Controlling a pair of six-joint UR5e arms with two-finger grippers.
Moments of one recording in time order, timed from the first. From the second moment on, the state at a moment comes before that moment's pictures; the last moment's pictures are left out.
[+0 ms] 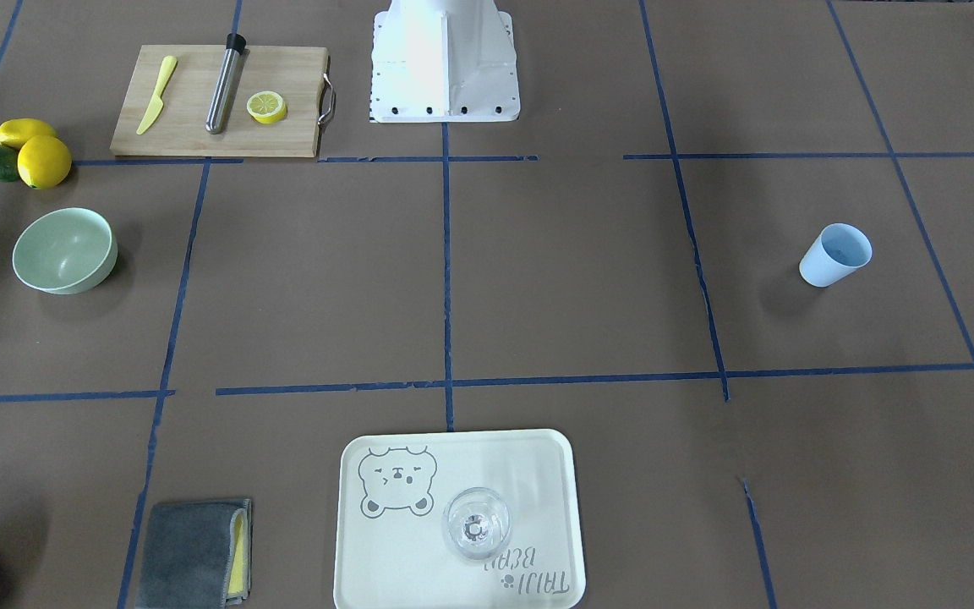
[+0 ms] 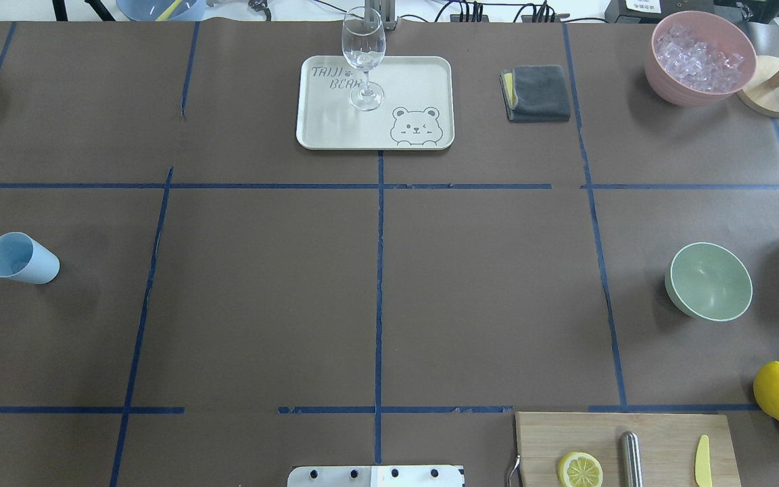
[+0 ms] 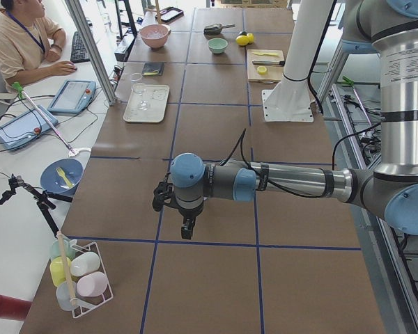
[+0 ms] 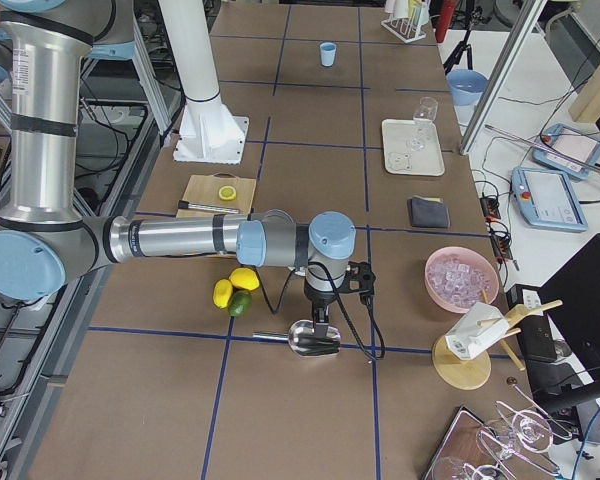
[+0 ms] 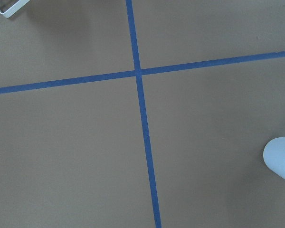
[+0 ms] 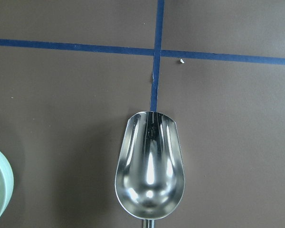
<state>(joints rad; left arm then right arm) -1.54 -1.45 -1.77 -1.59 -2.38 0.05 1.52 -1.69 1.79 -1.68 2.31 -0.02</state>
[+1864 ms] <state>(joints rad) -1.54 -1.45 -1.80 -1.59 -2.31 0.05 1.50 -1.65 1.85 -1.56 2.31 -0.01</state>
